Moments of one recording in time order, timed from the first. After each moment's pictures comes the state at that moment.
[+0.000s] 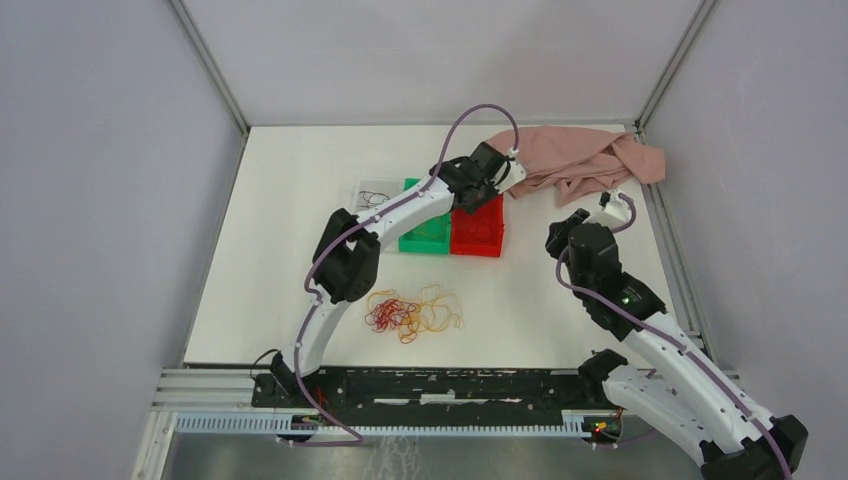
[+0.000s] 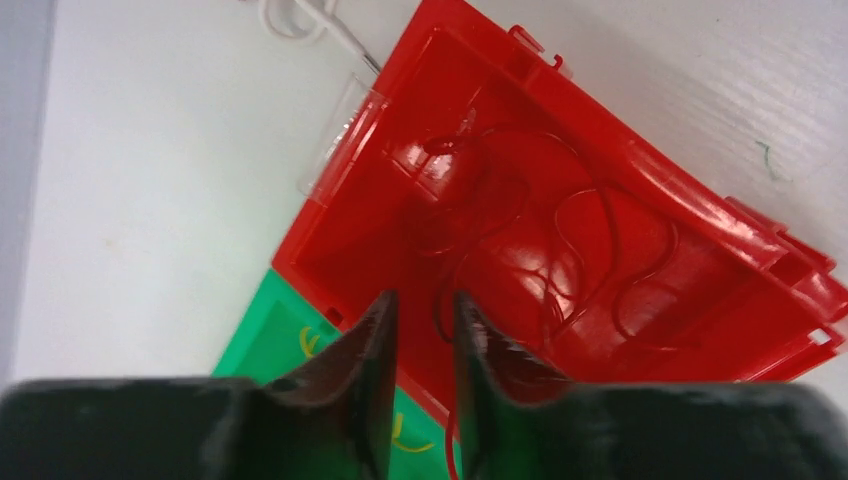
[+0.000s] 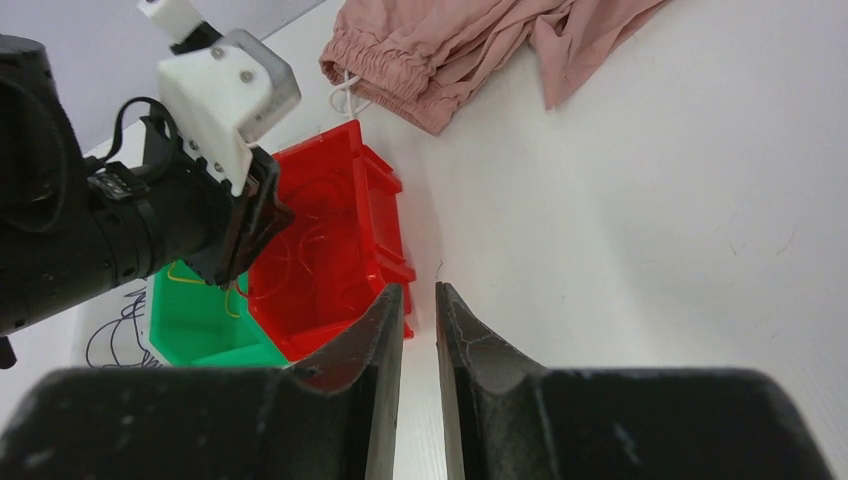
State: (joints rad) left arm -0.81 2.28 2.05 -0.65 -0.21 0.39; right arm 0.54 0.76 0.68 -0.32 0.58 0.70
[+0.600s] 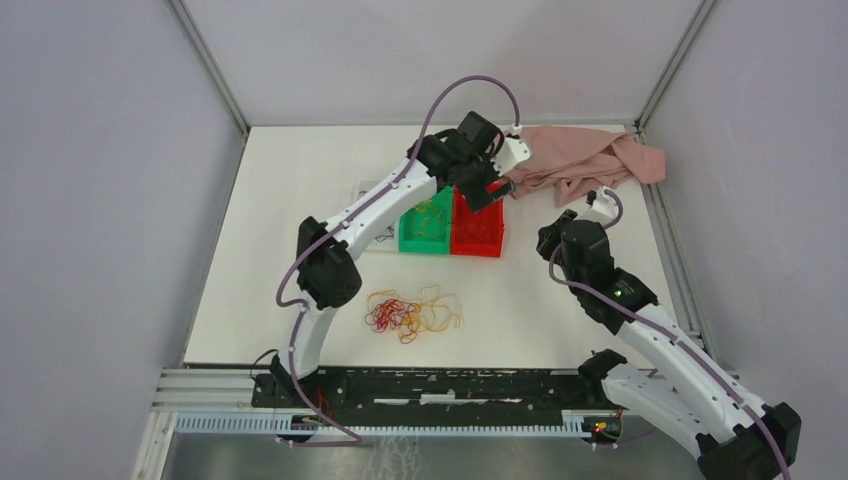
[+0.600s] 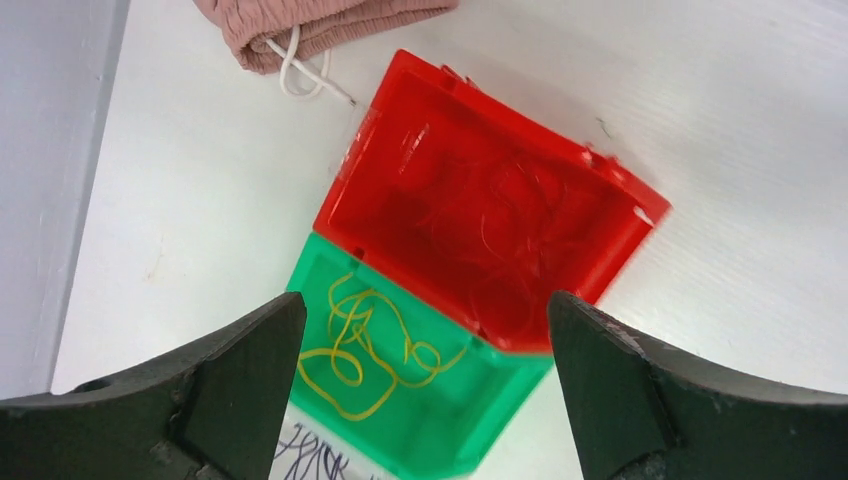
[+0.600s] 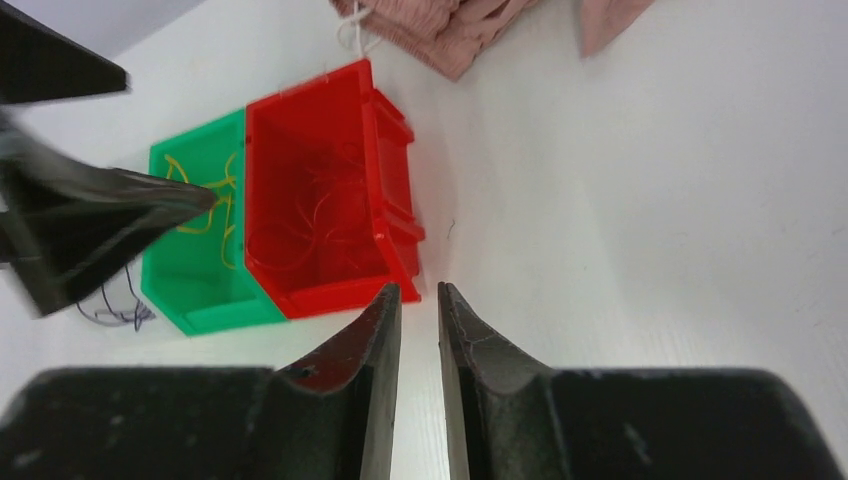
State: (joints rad) left arm -0.80 2.20 2.23 -0.87 -0.04 0.42; right arm 0.53 0.79 0.68 -0.33 0.51 0.70
